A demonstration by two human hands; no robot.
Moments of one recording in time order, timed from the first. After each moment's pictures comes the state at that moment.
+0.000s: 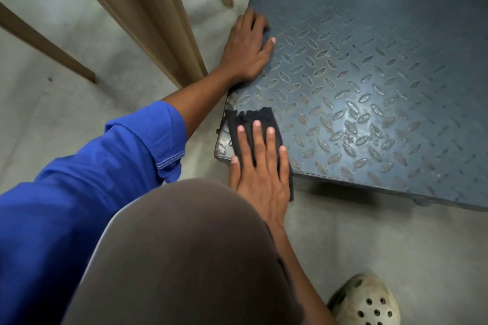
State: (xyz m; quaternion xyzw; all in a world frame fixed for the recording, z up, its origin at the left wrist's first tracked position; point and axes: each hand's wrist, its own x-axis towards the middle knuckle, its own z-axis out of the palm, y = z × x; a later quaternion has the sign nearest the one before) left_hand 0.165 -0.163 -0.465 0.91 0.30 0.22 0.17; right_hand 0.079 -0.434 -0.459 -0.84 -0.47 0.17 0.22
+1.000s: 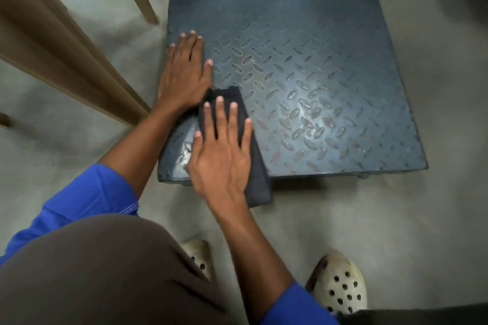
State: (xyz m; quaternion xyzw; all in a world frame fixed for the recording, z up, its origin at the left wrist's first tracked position) left_hand 0.172 -0.206 -0.453 0.93 0.34 0.09 0.14; right_hand 0.128 -0.392 -0.464 -0.91 -0.38 0.03 0.16
